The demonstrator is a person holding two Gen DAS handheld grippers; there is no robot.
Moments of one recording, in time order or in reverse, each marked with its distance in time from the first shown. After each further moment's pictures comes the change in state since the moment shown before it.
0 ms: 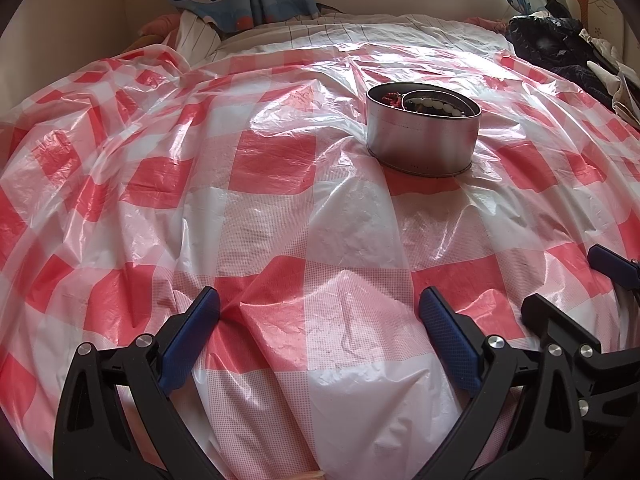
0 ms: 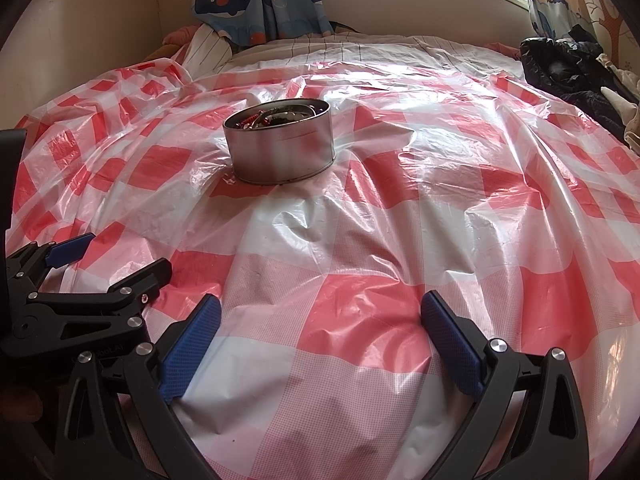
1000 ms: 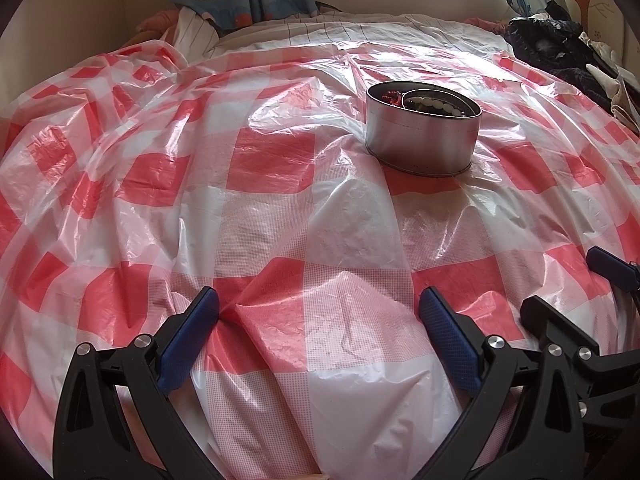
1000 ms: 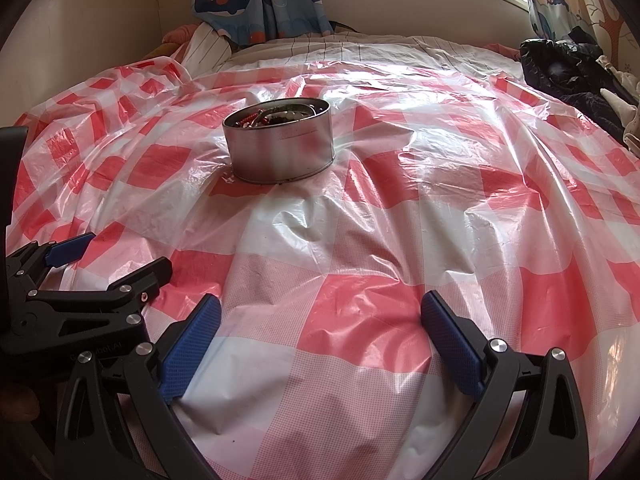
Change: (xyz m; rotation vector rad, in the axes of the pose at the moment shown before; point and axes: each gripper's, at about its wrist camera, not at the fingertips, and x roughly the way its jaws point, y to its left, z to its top) left arm 0.002 0.000 0.000 -0.004 0.002 -0.007; right arm 0.000 0.001 0.000 -0.002 0.001 -0.003
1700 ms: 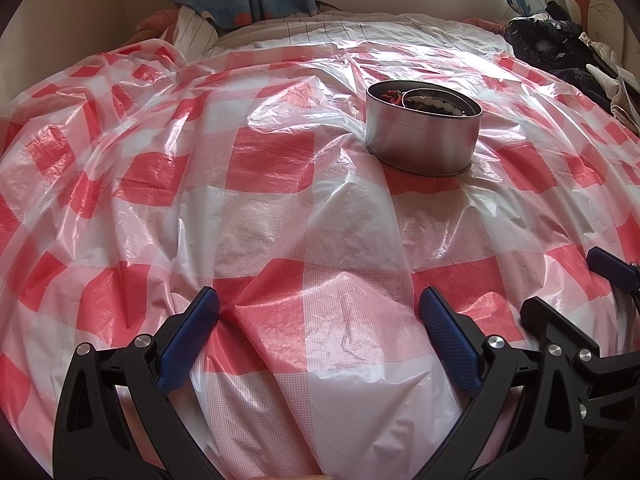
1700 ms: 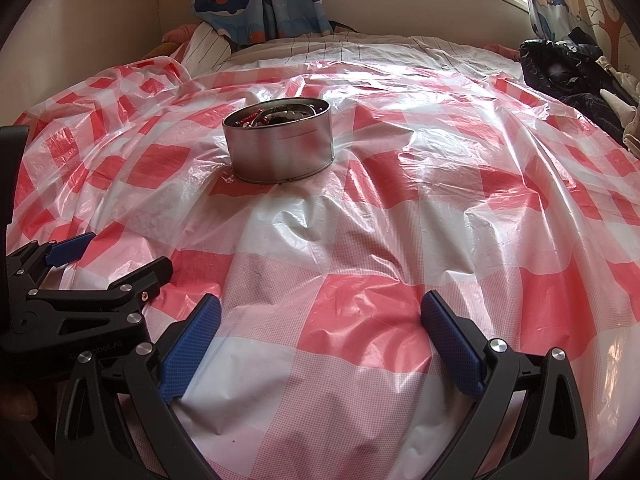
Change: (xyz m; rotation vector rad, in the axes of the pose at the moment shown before) left arm 0.001 0.001 0.000 -0.002 0.002 -0.002; right arm 0.000 0.000 0.000 -0.001 0.000 -0.001
